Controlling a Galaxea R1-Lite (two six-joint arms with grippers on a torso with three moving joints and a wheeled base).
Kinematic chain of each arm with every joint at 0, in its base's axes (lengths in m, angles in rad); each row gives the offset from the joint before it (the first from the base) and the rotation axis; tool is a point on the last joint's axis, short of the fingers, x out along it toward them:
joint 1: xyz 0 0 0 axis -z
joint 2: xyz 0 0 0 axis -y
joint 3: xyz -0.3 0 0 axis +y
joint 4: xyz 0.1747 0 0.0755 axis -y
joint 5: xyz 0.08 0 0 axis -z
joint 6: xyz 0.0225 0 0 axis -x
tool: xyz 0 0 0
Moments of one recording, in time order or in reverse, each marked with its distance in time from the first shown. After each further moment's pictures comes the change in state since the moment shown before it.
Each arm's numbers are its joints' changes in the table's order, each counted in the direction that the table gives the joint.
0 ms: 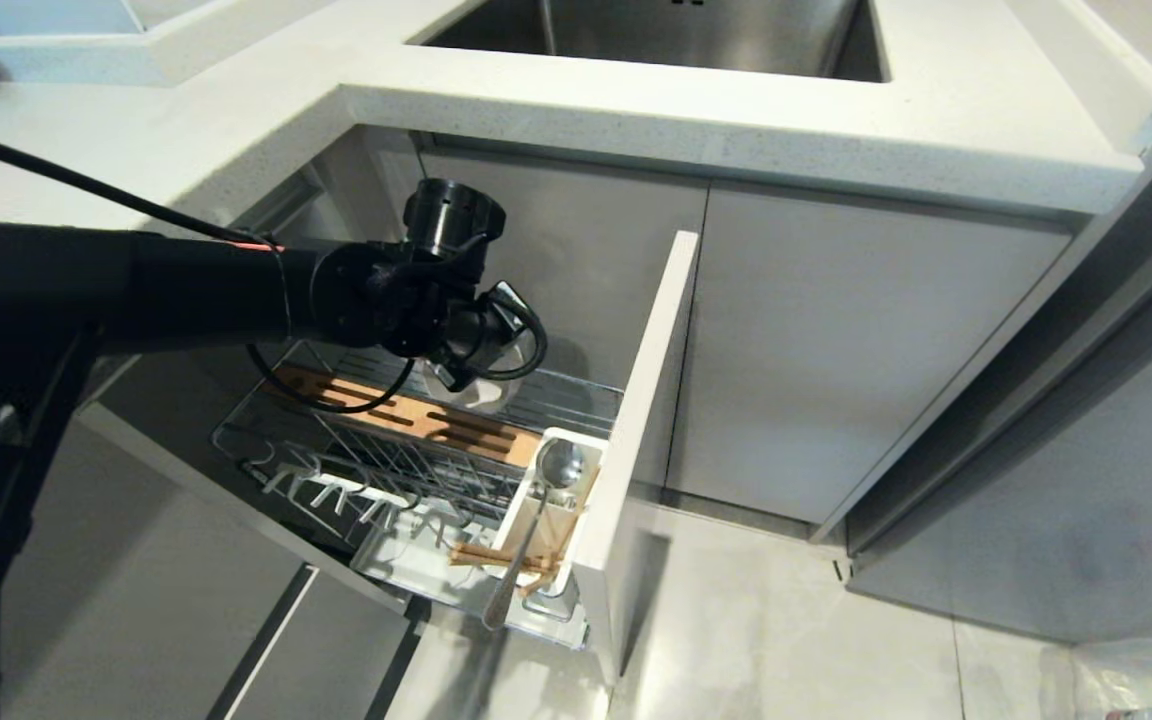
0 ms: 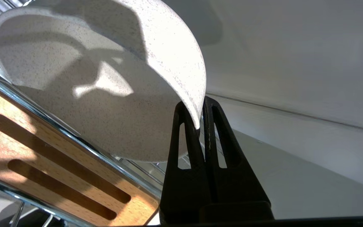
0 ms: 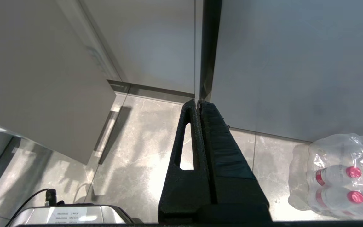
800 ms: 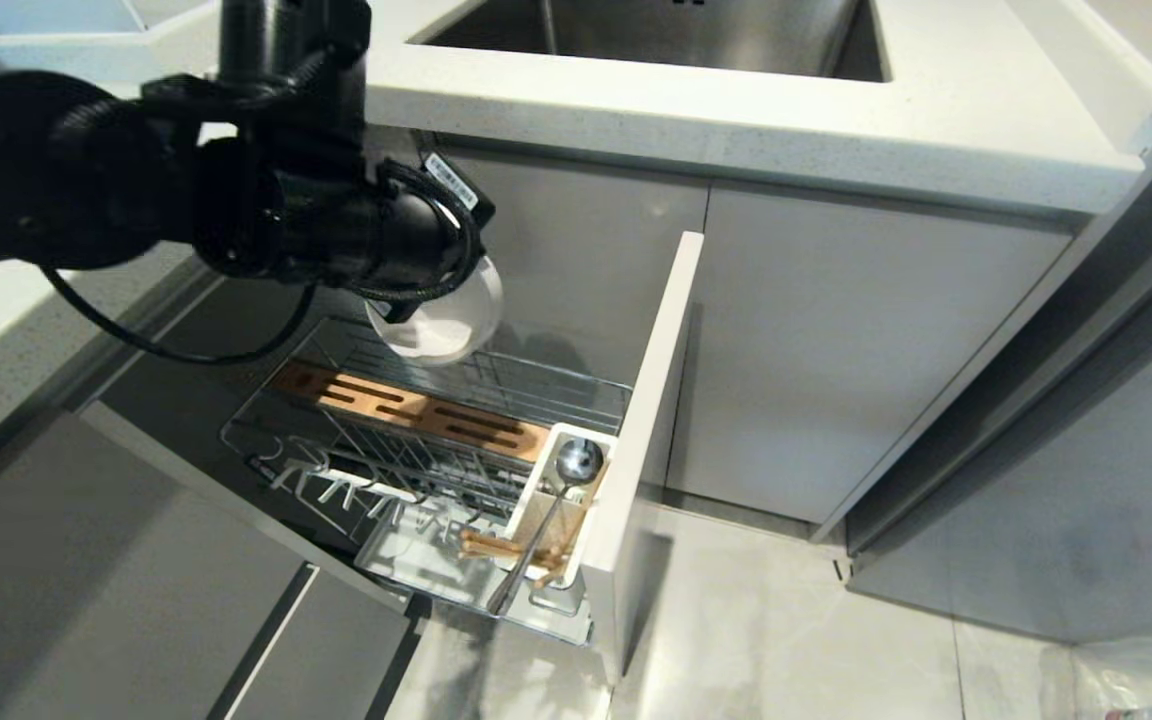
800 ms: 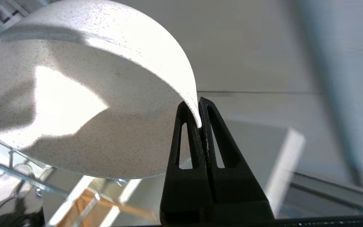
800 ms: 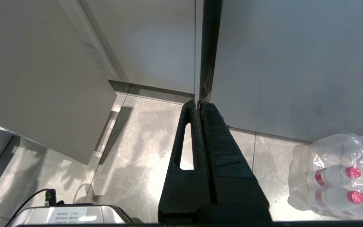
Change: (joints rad) left arm 0.103 0.329 0.076 -0.018 -0.011 0.016; right arm 0.000 0.000 0.000 0.000 0.000 0.000
